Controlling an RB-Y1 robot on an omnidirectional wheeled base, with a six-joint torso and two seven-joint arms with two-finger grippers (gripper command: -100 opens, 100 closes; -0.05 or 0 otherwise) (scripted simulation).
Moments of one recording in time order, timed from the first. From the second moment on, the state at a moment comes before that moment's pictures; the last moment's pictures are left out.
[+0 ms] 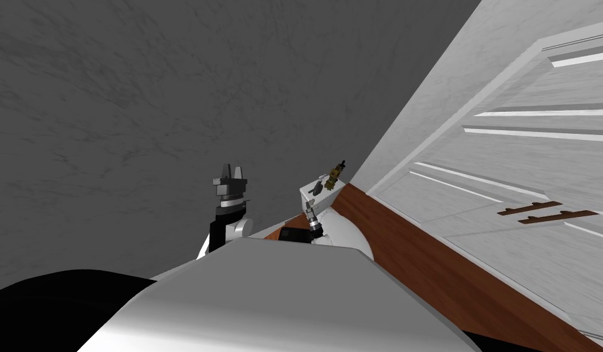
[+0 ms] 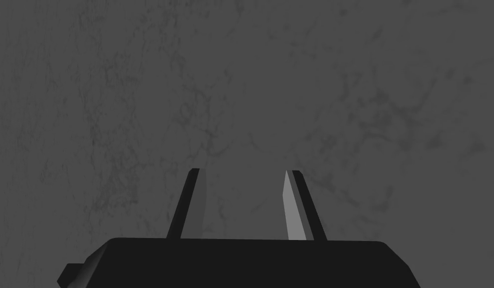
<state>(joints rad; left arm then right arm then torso) 0.55 0.03 0.07 -2.32 0.11 -0.52 0.05 0.18 0.04 0.31 -0.97 -2.96 0.93 0.23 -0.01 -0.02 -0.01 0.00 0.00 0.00</state>
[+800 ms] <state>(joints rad) 0.55 0.03 0.07 -2.32 0.11 -0.52 0.05 0.11 0.00 0.20 -0.89 -2.87 0.99 0.14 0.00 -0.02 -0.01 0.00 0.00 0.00</state>
